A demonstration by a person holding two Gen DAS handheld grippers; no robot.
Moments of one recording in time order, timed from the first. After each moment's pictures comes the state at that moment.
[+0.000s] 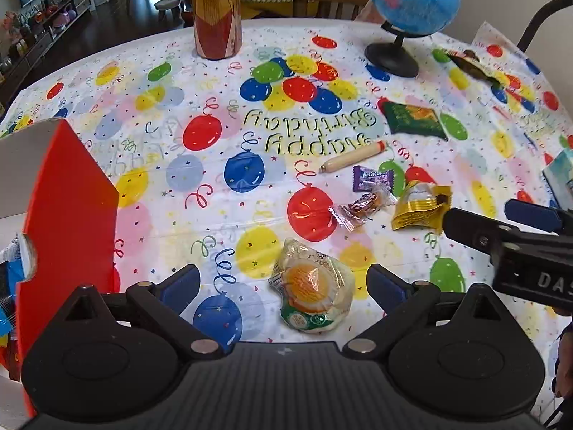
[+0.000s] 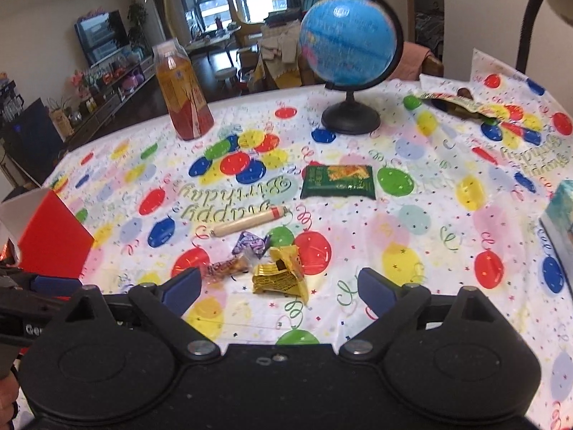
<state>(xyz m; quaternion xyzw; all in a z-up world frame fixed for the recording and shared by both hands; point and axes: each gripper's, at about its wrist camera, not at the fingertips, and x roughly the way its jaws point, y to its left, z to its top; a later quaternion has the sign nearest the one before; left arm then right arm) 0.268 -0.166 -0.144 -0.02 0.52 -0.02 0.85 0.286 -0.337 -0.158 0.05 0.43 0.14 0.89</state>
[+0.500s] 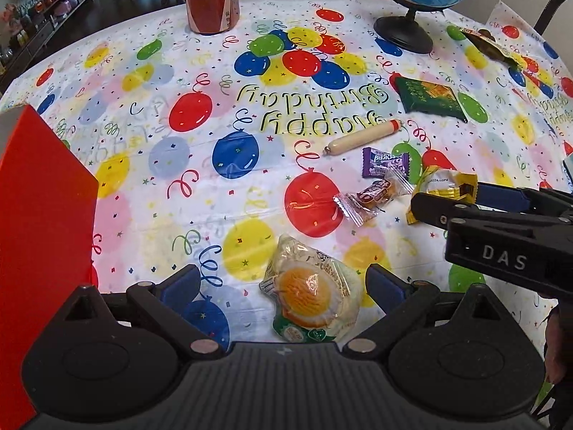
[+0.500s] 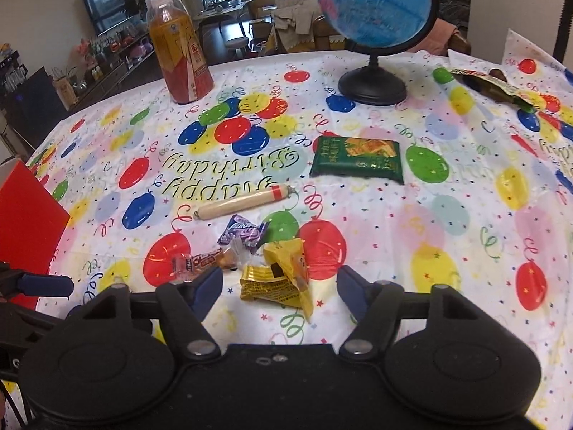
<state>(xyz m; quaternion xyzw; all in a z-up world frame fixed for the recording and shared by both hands) 0.287 -0.175 -0.171 -0.01 0.55 0.00 0.84 0.323 -0.321 -0.196 0.02 0.46 0.16 0.87</state>
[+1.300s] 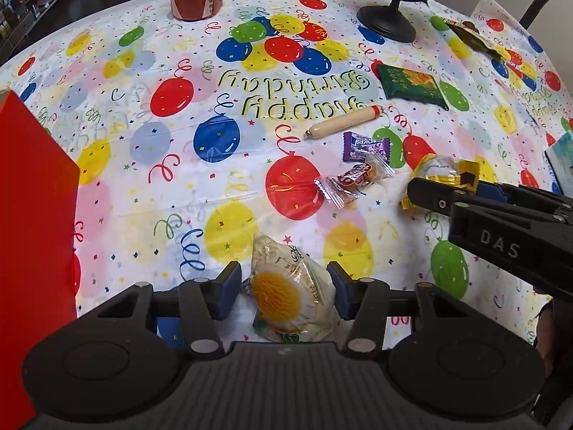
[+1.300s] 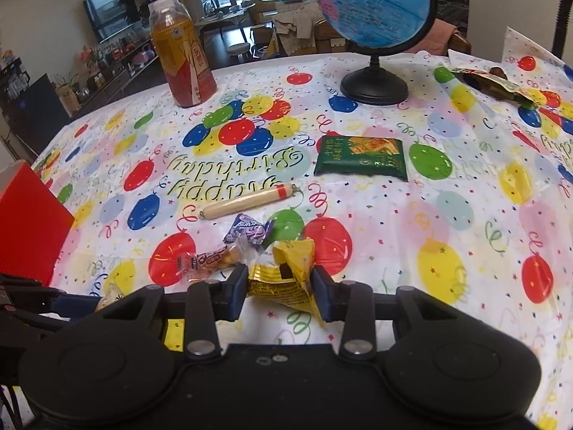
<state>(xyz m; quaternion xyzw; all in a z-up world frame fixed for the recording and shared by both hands) 0.281 -0.172 -0.169 -0.04 0.56 -0.04 0.83 0.310 -0.325 -0.190 0.04 0.45 0.16 0.88</state>
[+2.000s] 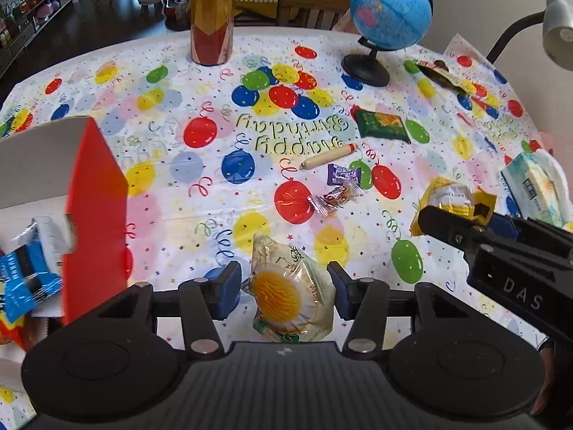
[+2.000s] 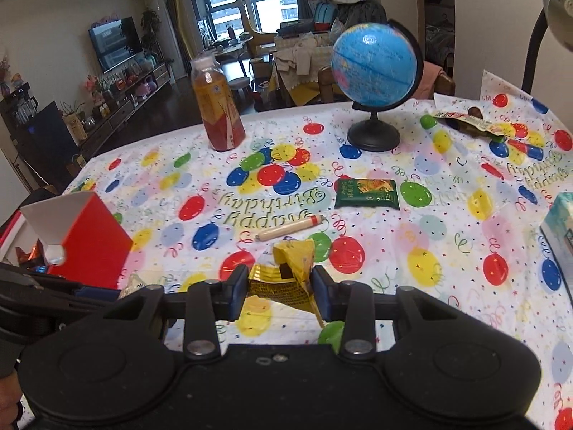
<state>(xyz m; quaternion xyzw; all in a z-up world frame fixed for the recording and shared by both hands) 0.233 -0.141 -0.095 -0.06 0.52 -0.06 0.85 0.238 -0.310 -0.108 0.06 0.40 0.15 0.90</state>
